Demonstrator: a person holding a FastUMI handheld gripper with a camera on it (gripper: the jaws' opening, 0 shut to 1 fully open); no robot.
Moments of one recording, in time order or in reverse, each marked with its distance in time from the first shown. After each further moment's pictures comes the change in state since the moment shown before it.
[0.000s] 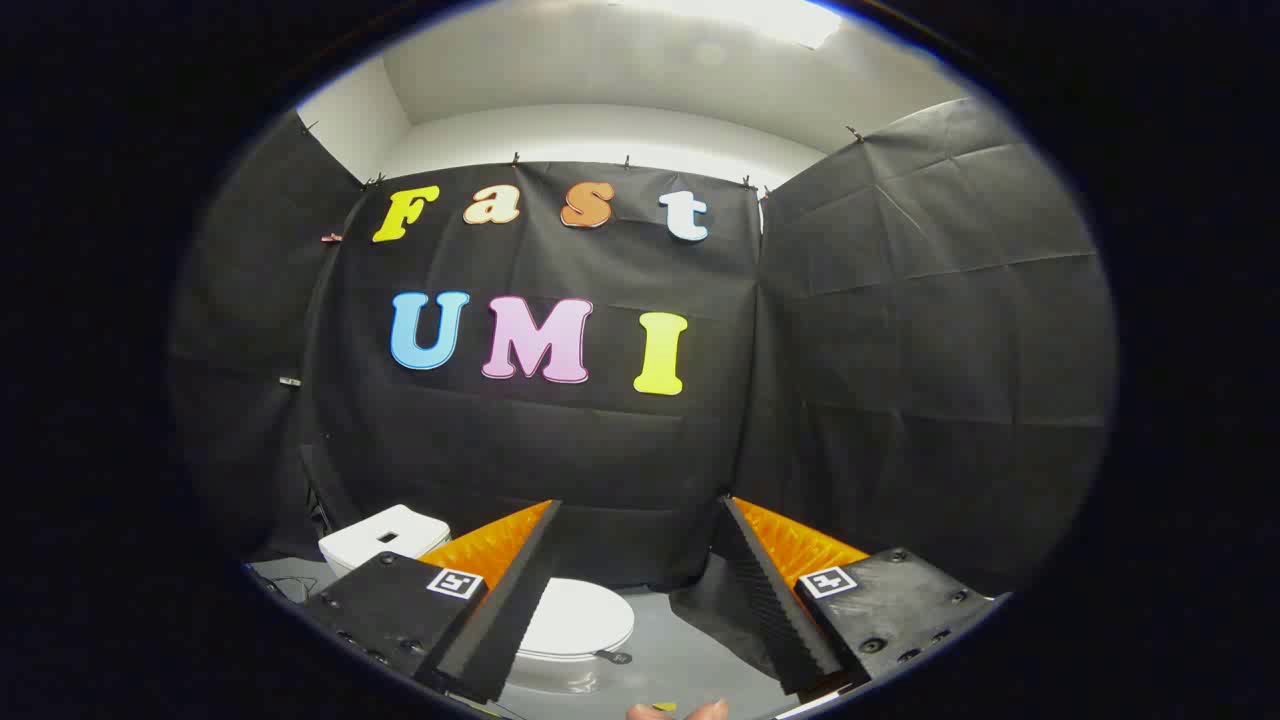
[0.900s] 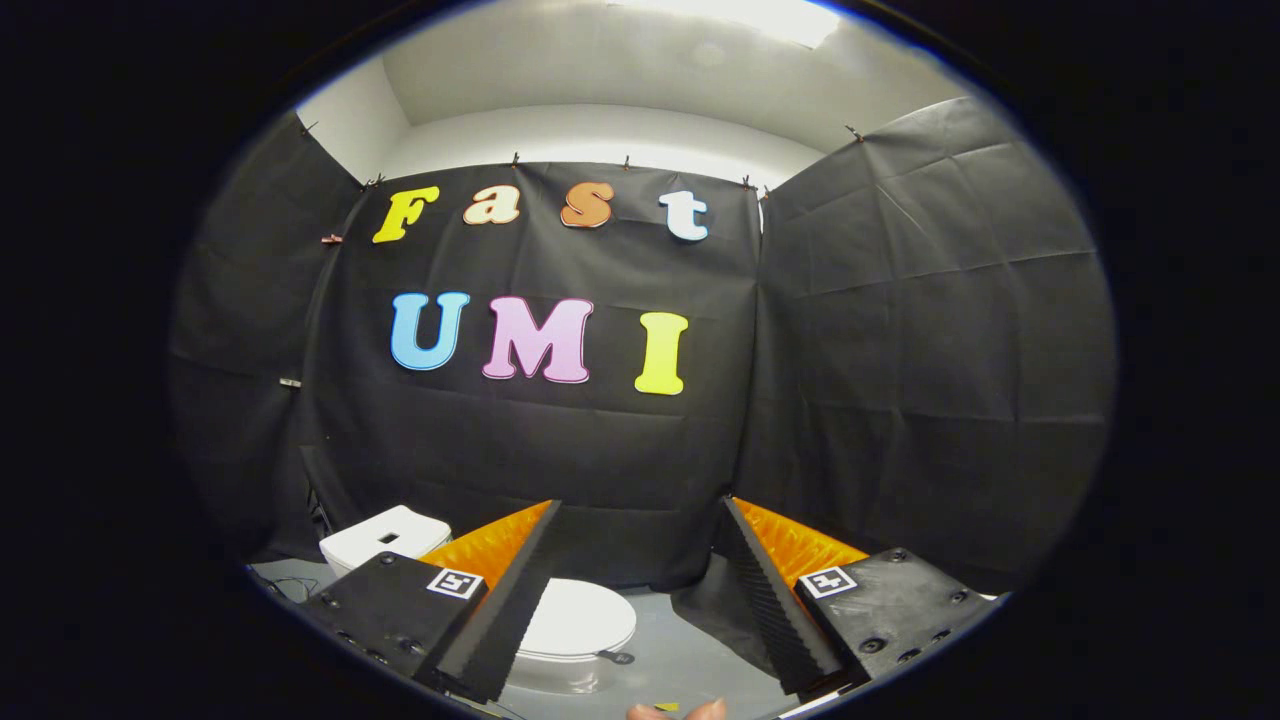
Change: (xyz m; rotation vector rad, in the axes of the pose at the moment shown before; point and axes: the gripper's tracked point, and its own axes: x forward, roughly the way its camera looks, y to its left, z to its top) arm 0.000 0.002 -0.004 0.011 -0.003 0.005
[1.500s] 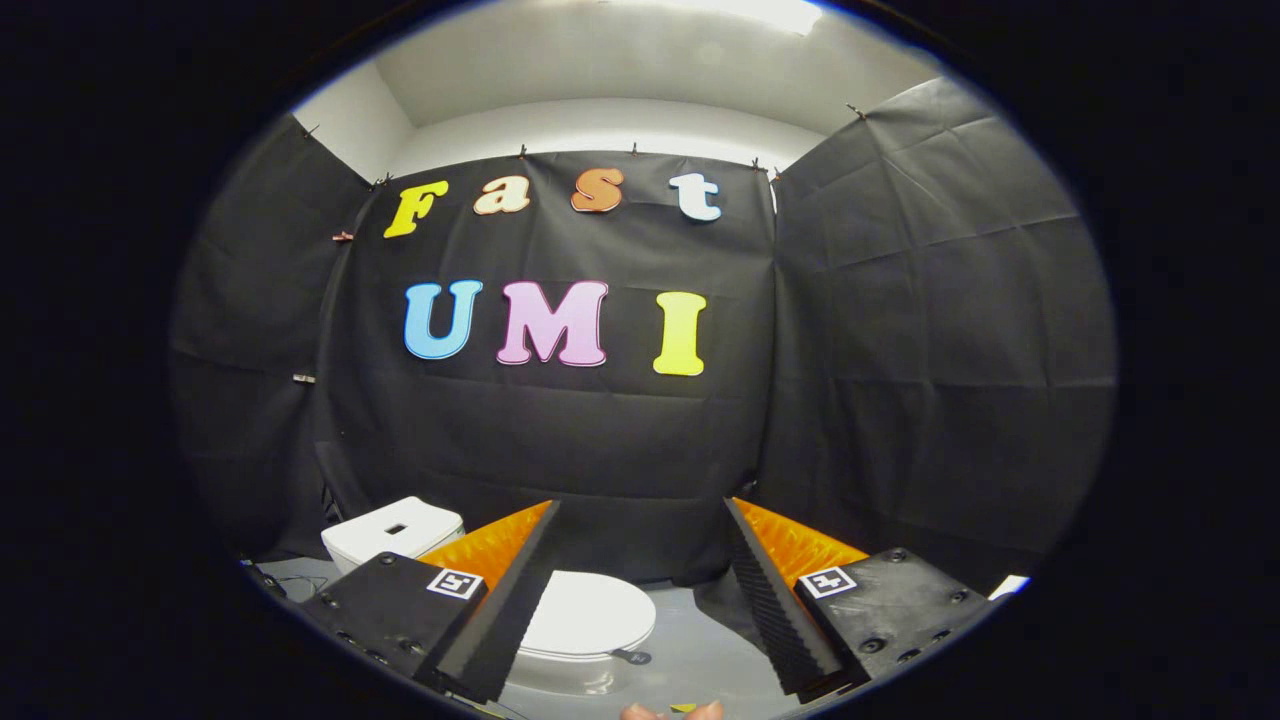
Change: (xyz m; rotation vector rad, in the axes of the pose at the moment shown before) arm 0.033 0.006 -0.062 0.039 0.019 0.077
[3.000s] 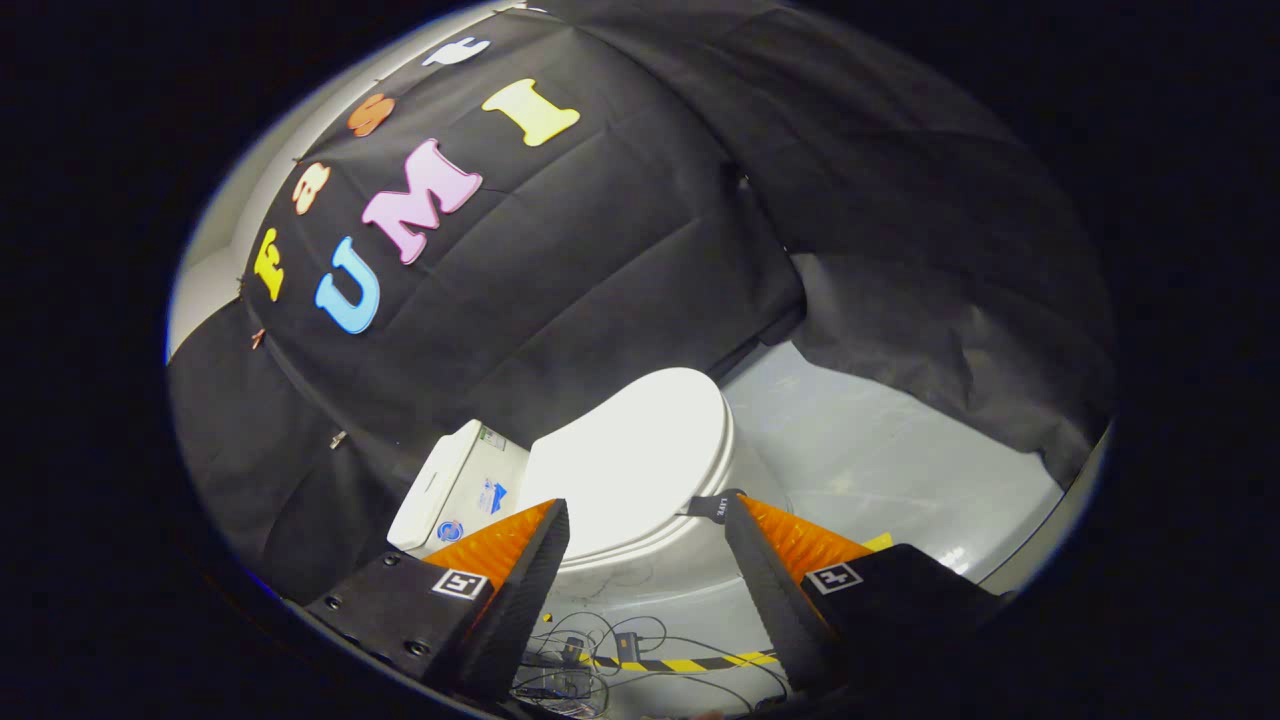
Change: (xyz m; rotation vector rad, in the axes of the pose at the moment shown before) arm 0.084 -0.046 -0.330 0.717 0.647 0.075
